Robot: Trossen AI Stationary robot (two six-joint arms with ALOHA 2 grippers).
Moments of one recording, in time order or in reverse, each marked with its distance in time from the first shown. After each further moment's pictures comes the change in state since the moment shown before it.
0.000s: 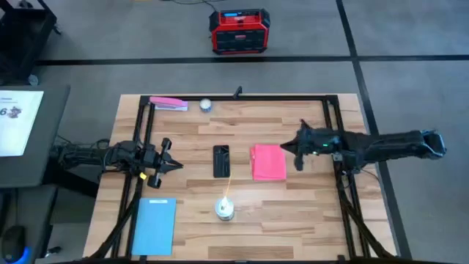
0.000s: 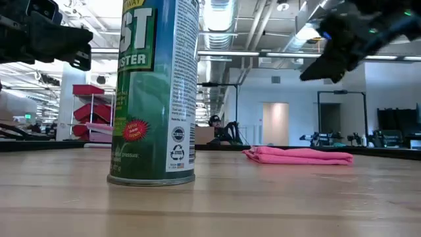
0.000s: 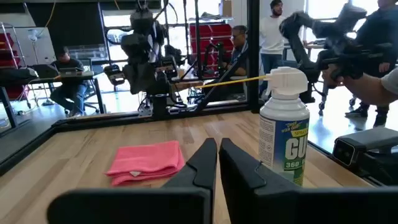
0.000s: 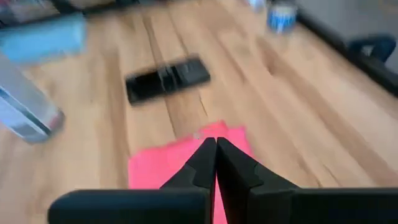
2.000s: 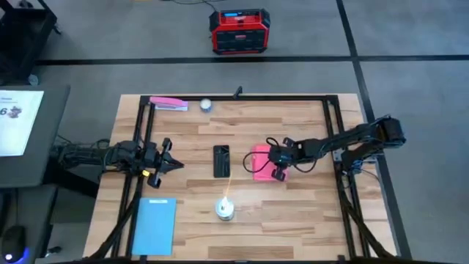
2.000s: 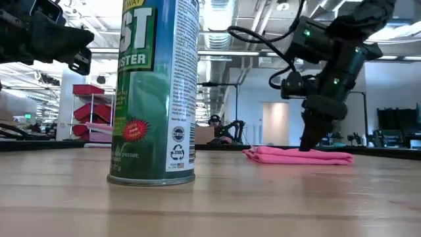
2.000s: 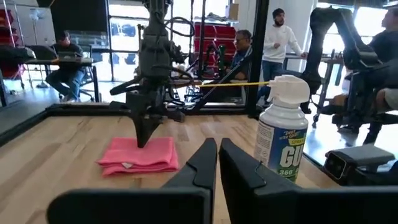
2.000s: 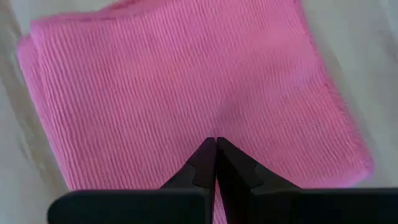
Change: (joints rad) left arm 0.000 0.000 0.000 -0.003 -0.013 -0.128; right arm 0.065 0.568 0.111 -0.055 0.047 0.150
